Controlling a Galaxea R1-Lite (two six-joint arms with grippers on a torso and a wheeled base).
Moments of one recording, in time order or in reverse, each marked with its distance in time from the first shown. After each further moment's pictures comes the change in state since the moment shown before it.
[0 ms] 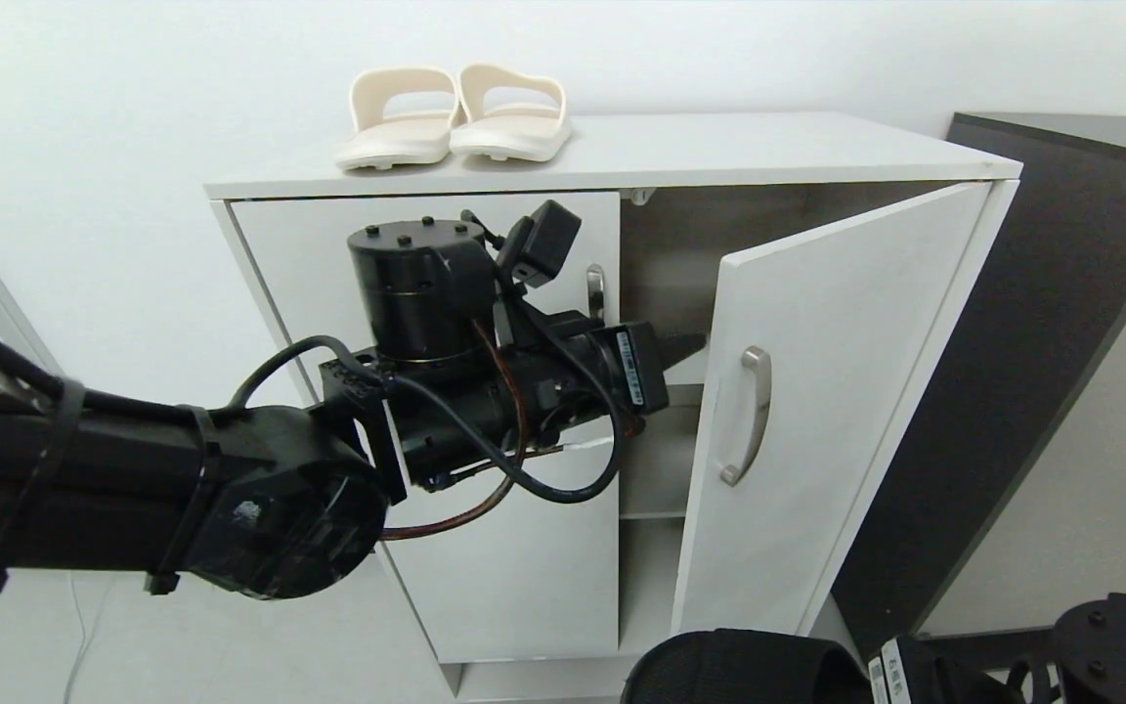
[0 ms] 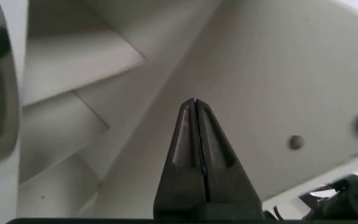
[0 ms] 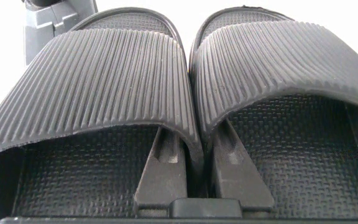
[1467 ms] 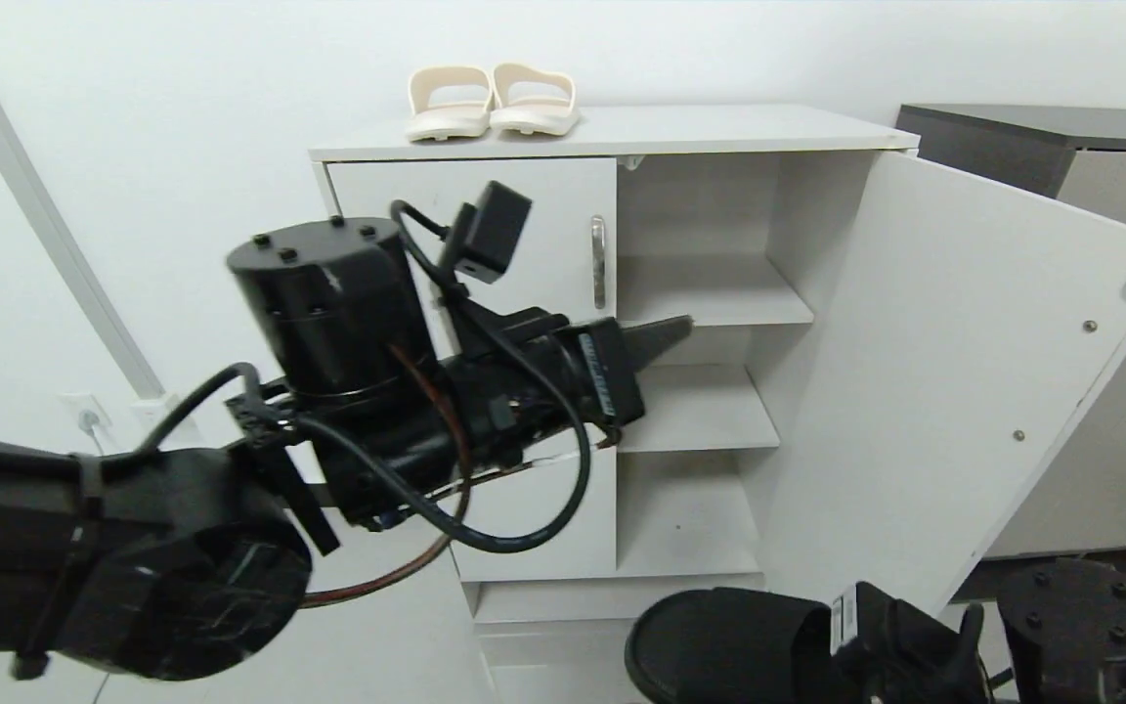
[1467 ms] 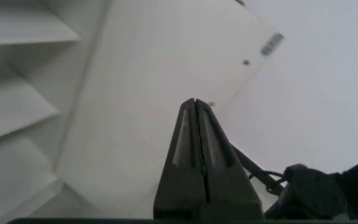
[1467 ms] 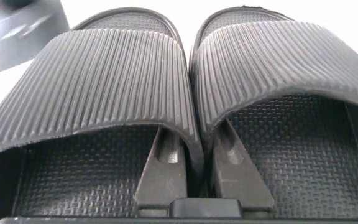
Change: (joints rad) left arm -0.016 -0.121 0.158 -0.137 0.033 -0.008; right arm -0.056 0.076 -0.073 -0.004 -0.084 0.027
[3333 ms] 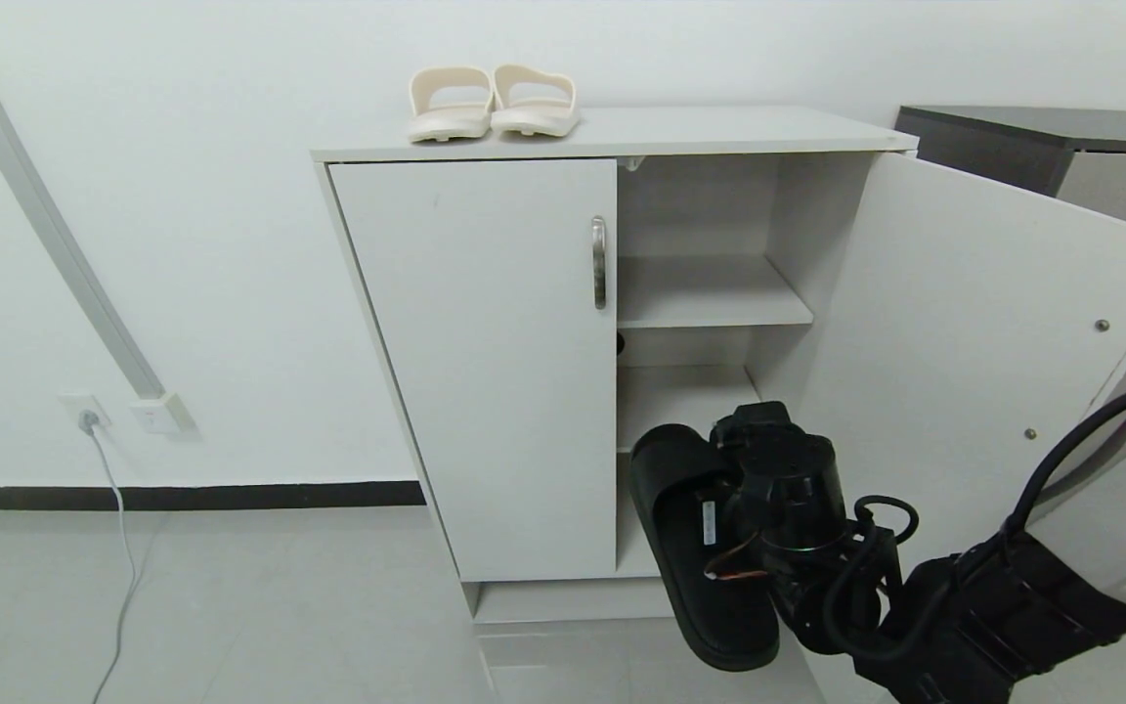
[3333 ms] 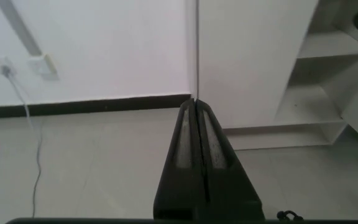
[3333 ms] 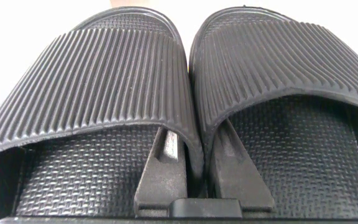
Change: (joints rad) left arm 0.874 -1.591 0.898 0.910 0.140 0.538; right arm -0.052 0.441 -0.545 -0.014 -0.923 0.256
